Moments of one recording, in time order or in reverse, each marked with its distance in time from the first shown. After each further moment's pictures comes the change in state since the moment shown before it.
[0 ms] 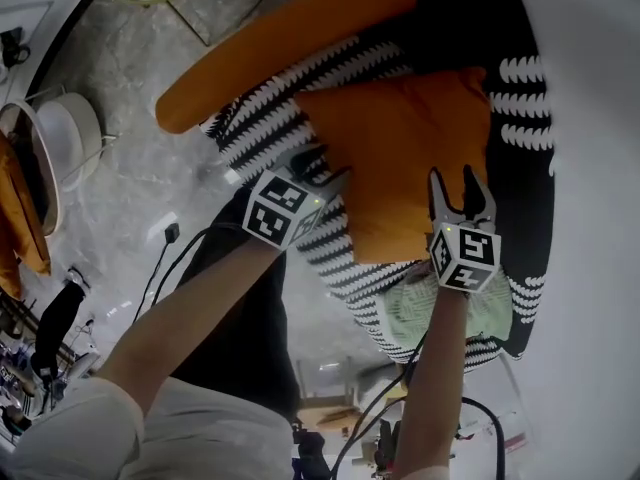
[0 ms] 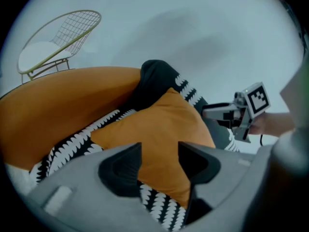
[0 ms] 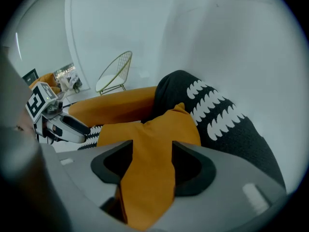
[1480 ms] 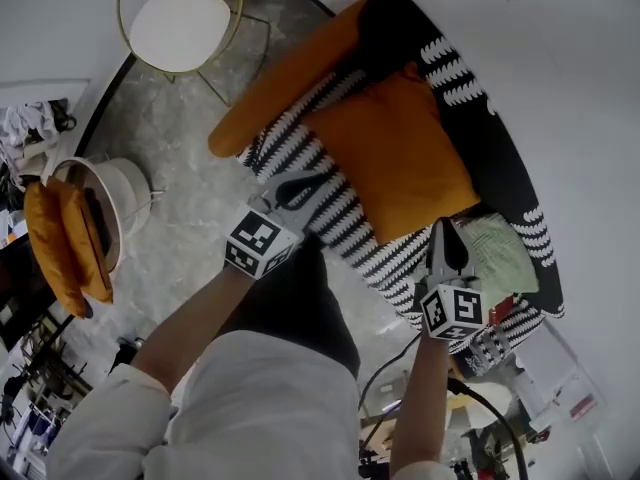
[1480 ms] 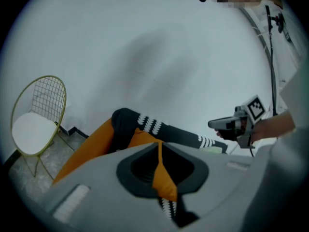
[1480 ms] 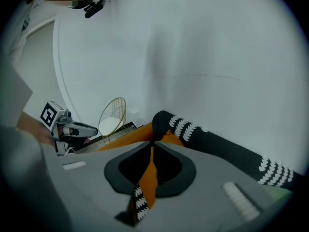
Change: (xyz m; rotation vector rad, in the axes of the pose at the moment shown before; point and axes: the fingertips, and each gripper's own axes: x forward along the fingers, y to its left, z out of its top) left arm -0.221 -0.159 0.101 0.400 -0.138 -0.131; right arm -0.297 0.070 0.038 0.355 -0.303 -0.100
